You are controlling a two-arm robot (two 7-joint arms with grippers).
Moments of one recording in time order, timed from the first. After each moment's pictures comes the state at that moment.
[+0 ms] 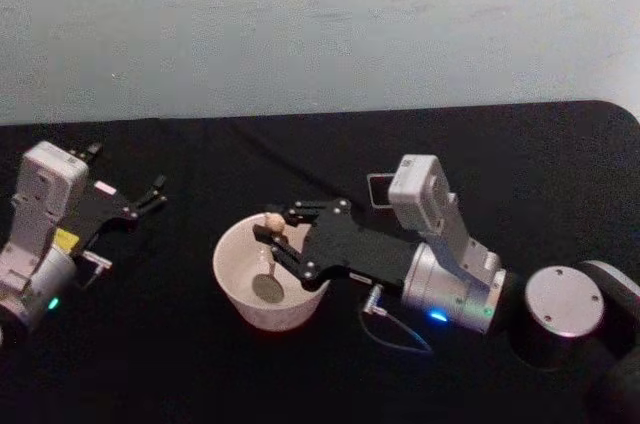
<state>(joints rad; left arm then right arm) -0.20 0.60 0.45 -1.41 -0.25 -0.12 0.03 0.30 0.35 -0.58 -1.44 0.27 -0.16 0.59</state>
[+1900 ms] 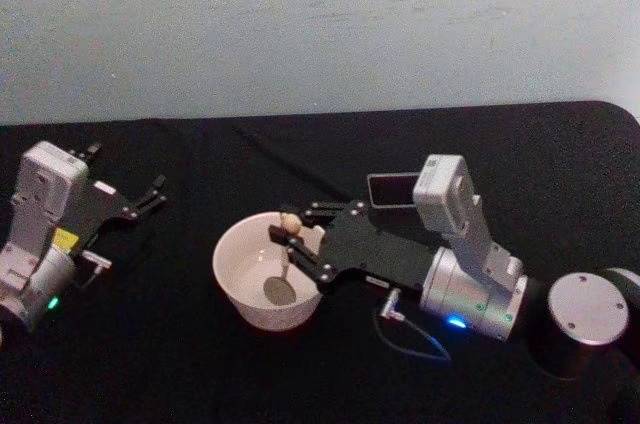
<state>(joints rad) -0.20 0.60 0.45 -1.41 -0.25 -0.12 0.03 0.26 0.39 -0.55 -1.50 0.29 -0.14 0.60</state>
